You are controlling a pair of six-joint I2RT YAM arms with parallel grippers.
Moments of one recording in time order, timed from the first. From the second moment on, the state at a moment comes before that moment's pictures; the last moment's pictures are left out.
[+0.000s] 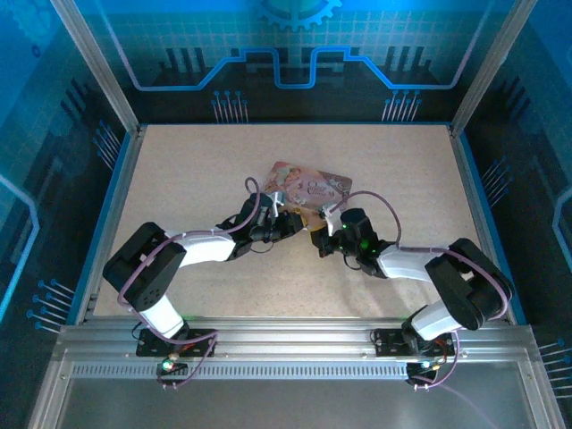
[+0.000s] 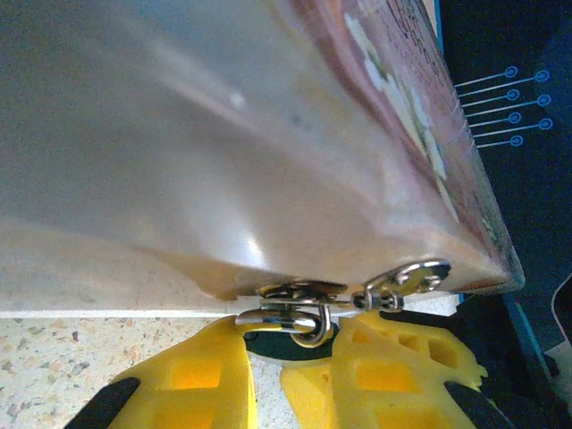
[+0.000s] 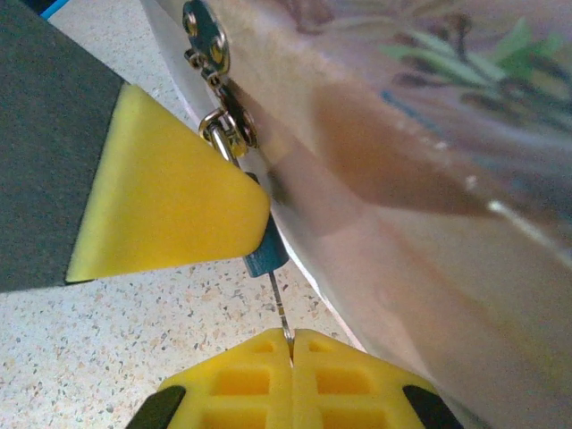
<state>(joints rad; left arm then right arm) -0.62 1.66 0.75 0.36 0.32 -0.99 0.59 1.50 0.50 0.44 -0.24 0.23</state>
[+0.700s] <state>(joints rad) -0.62 1.66 0.75 0.35 0.31 -1.00 0.57 1.51 0.50 0.45 -0.27 0.20</state>
